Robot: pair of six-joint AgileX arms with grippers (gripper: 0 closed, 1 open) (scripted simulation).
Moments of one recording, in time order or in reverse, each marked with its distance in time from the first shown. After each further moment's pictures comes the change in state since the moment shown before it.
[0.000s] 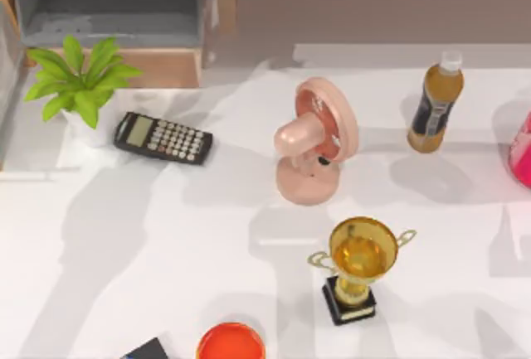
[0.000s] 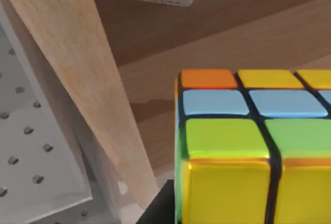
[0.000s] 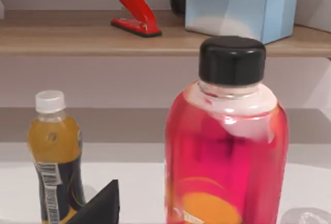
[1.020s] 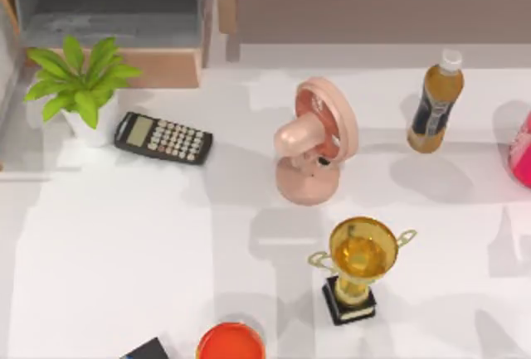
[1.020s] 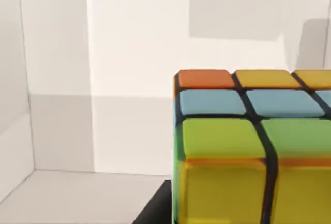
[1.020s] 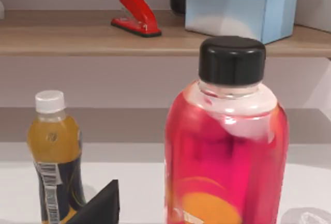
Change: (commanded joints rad) left arm 0.799 0.424 0.298 -0.570 0.144 0.333; right arm 0.000 0.000 0.000 0.000 0.000 0.000
